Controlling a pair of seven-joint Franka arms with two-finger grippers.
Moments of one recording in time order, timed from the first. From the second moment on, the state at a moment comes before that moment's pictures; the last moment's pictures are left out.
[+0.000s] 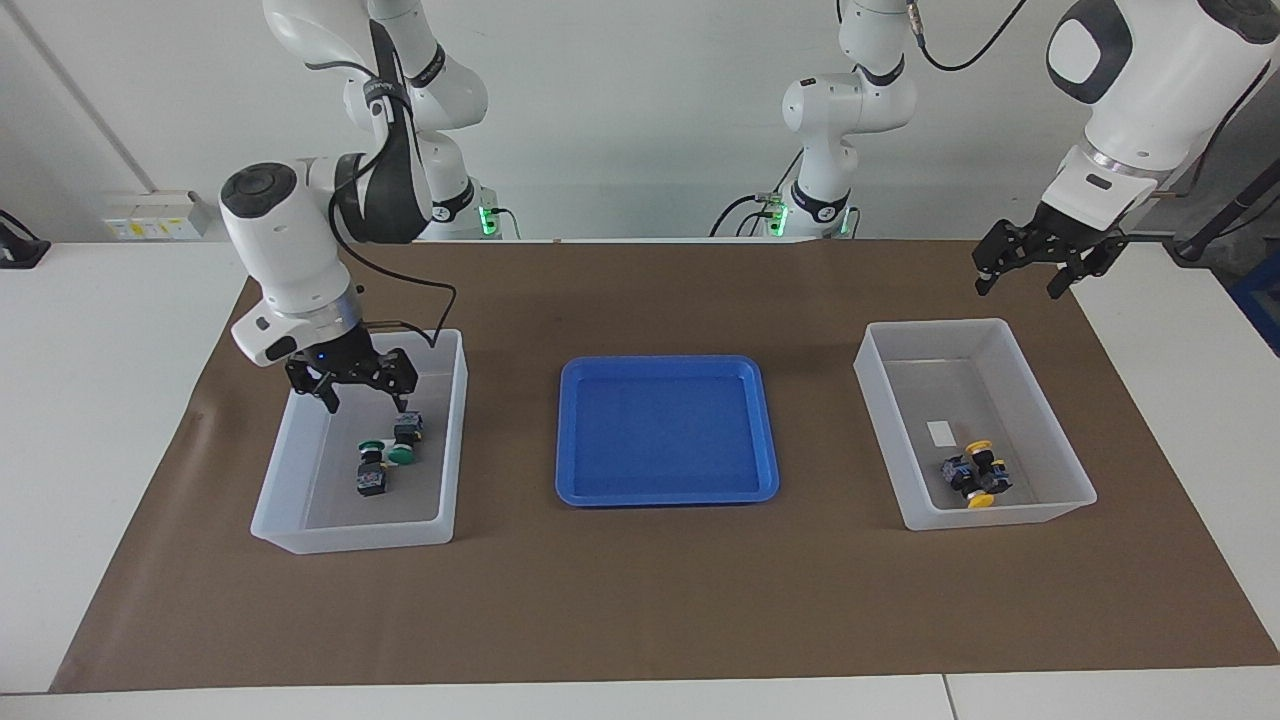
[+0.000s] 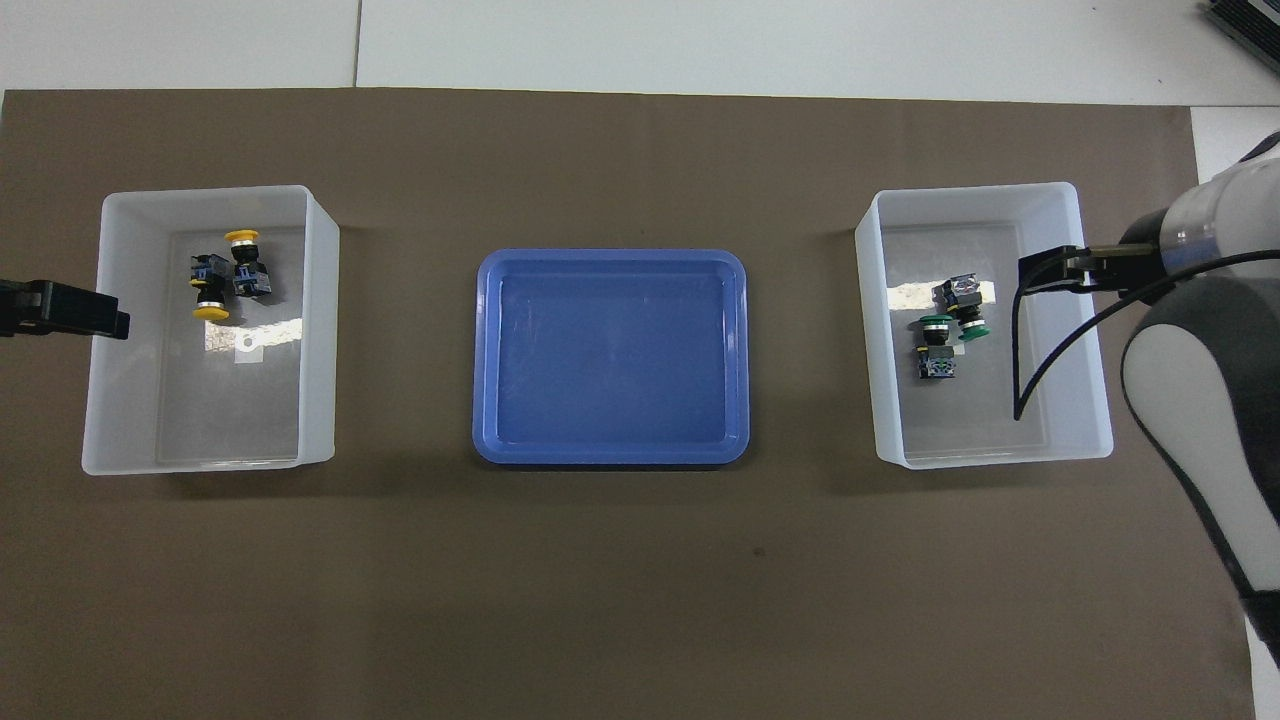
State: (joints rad) left arm 0.02 -0.04 0.00 -1.68 -0.02 1.67 0.11; right arm 0.07 0.05 -0.07 -1.73 -0.02 1.87 0.06
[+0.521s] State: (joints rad) left arm 0.02 -0.04 0.00 -1.68 -0.02 1.71 0.09; right arm 0.01 -0.09 -0.06 -1.62 -0.02 1.54 0.05
